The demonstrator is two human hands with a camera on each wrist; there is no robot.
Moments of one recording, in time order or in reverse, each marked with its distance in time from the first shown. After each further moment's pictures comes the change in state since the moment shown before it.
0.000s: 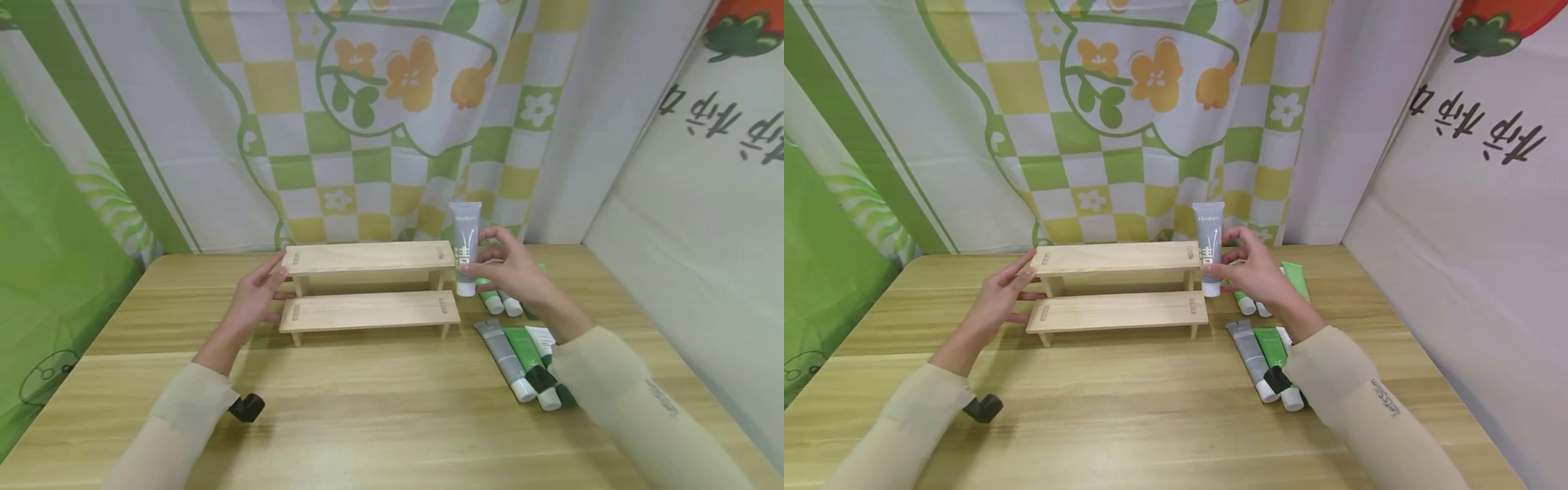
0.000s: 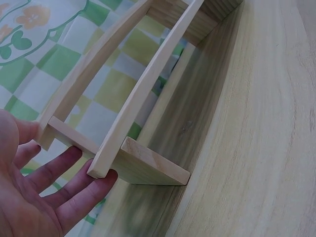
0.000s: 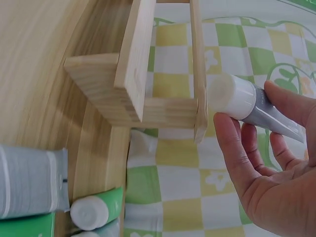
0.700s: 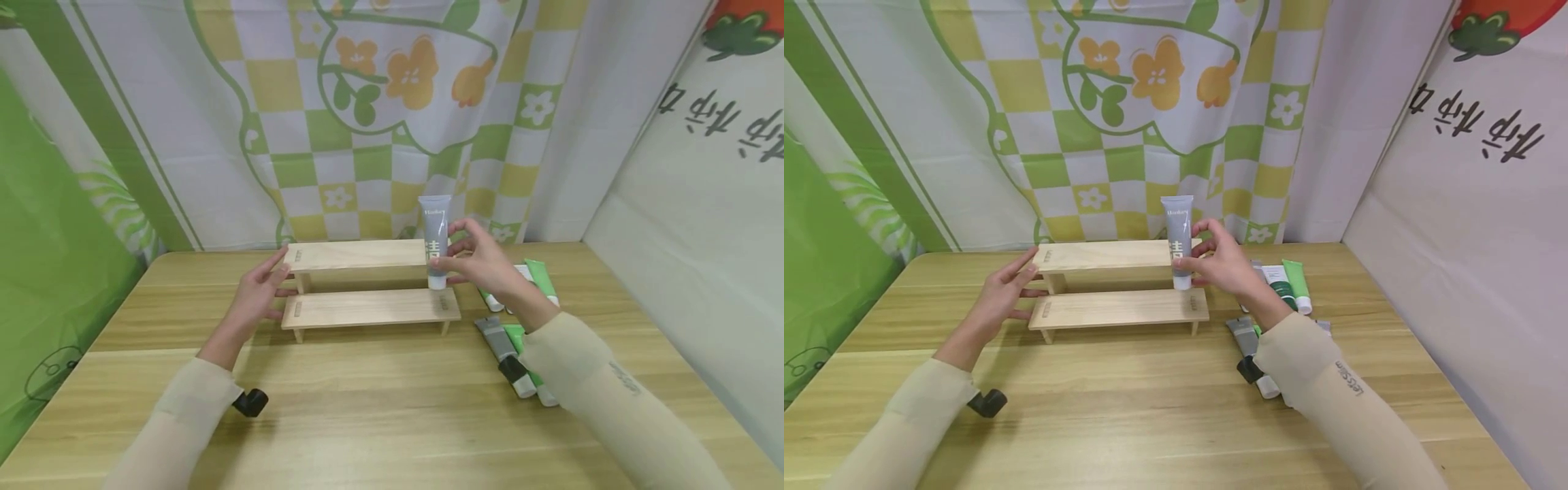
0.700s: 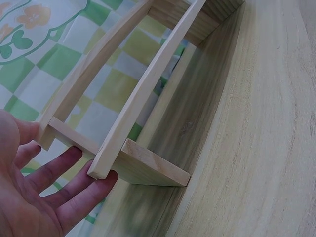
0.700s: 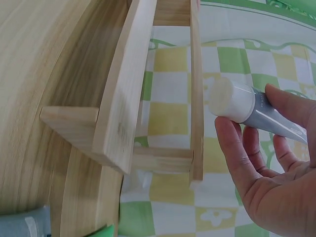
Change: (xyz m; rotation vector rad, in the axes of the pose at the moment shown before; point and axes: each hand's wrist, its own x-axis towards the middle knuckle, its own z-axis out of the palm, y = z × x) left_hand 0.001 0.000 0.001 -0.018 0.007 -0.015; right_hand 0.015 -0.018 0.035 0.081 -0.041 -0.036
